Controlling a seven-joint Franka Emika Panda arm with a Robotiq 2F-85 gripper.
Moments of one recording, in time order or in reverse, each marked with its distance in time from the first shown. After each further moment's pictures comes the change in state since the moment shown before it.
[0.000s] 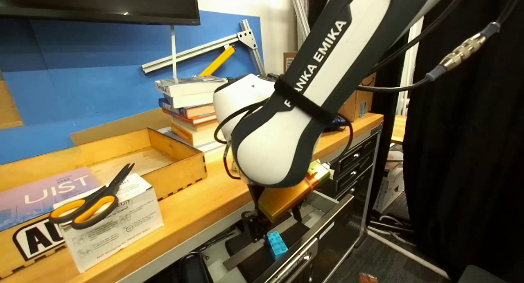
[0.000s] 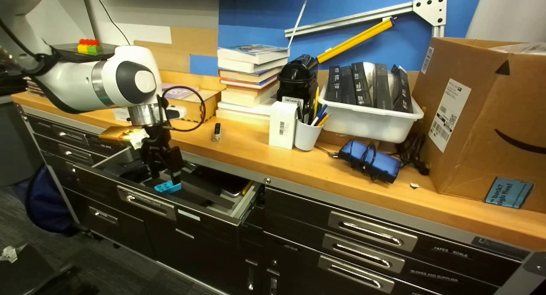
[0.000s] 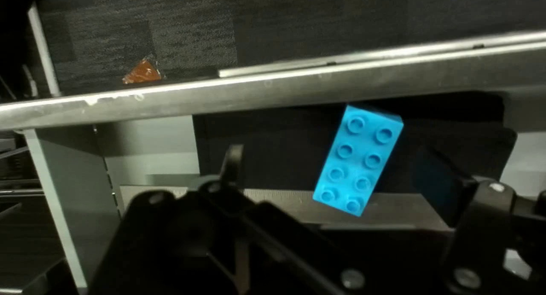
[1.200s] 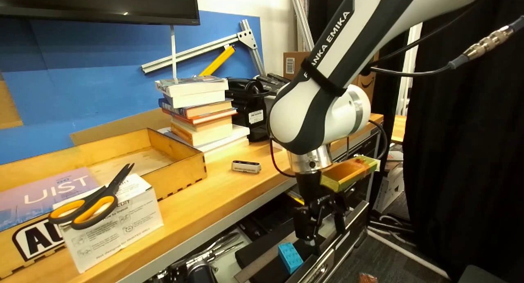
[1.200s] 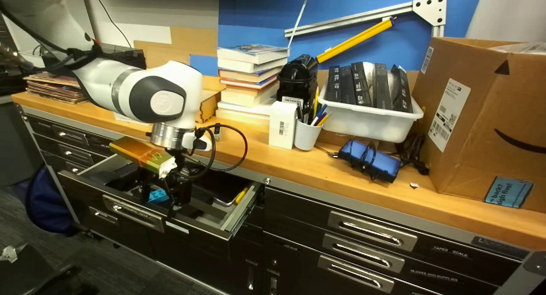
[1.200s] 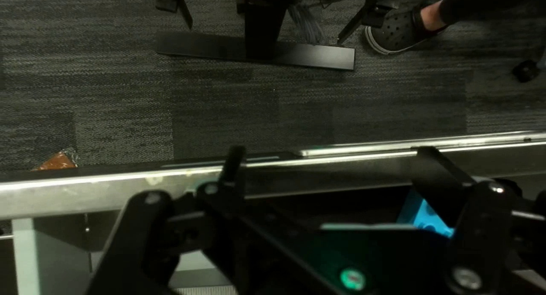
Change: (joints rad) arm -0.179 -0.044 -0.036 -0.077 0.341 -0.169 -0.557
